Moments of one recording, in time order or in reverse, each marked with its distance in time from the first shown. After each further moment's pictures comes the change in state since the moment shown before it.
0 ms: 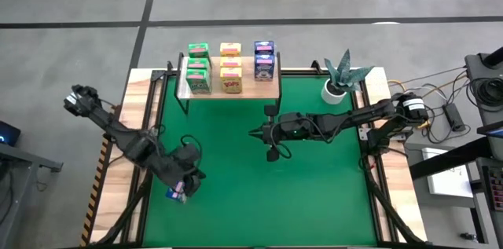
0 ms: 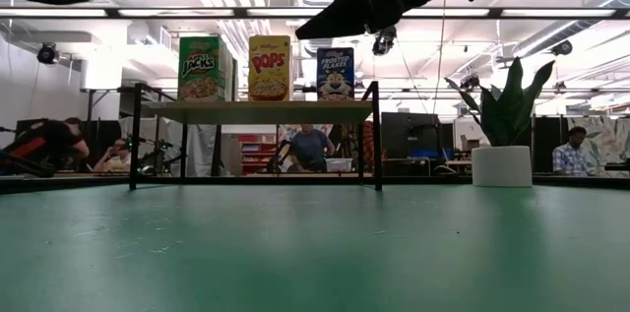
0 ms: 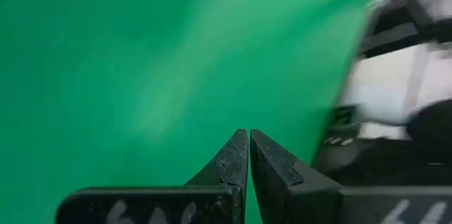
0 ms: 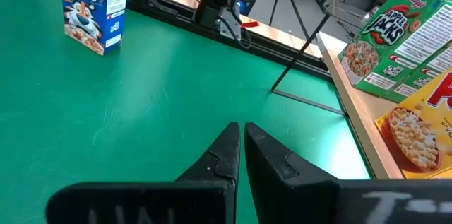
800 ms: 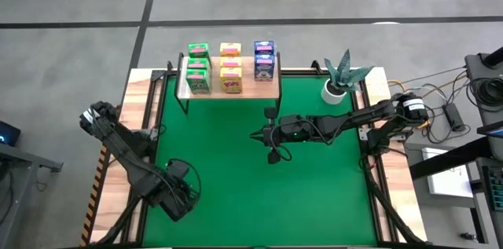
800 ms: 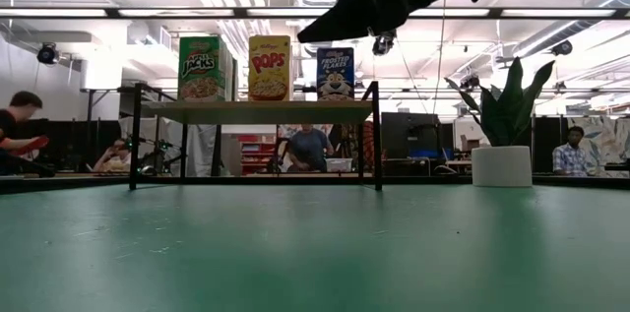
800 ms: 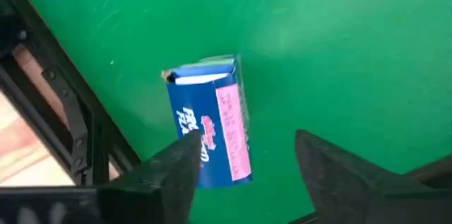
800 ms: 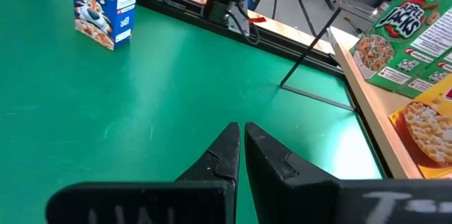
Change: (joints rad) left arm -0.164 0.391 0.377 -0.678 0.224 -0.635; right arm 0.013 0.001 -0.010 -0.009 -0.003 0.014
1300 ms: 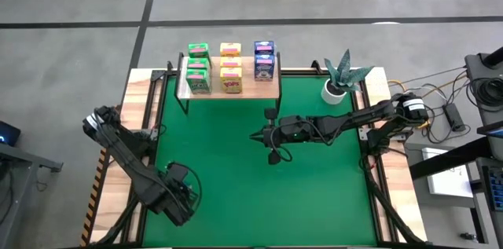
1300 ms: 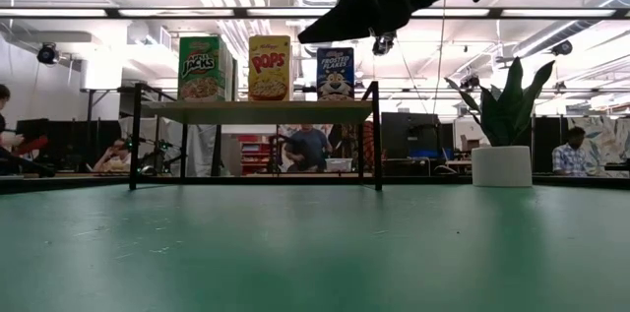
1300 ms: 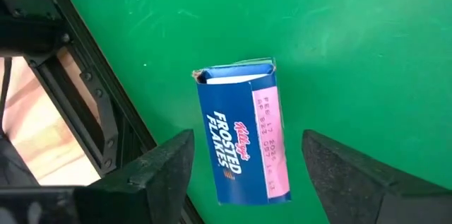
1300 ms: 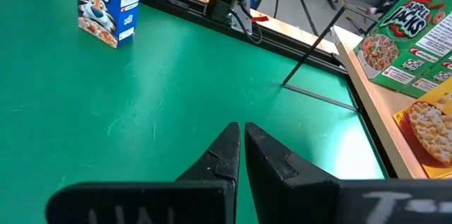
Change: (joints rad) left arm -0.024 0.071 -0.005 -0.069 0.011 -0.018; right arm 0.006 0.000 -0.004 -0.002 0.000 -0.002
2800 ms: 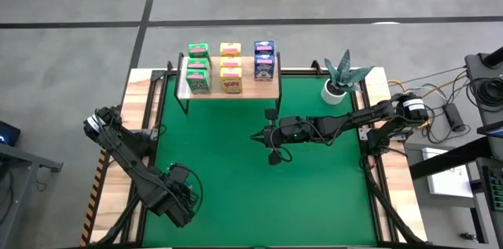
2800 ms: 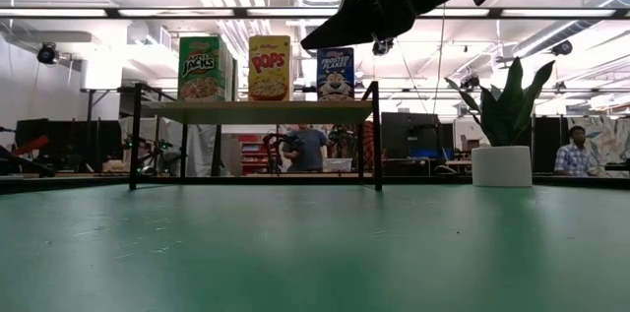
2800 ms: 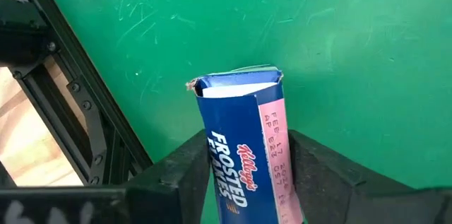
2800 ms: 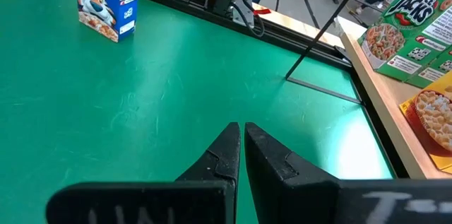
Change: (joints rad) left arm -0.010 0.018 -0.063 0.066 -0.025 0.007; right arm 0.000 0.000 -0.016 0.000 0.000 0.016
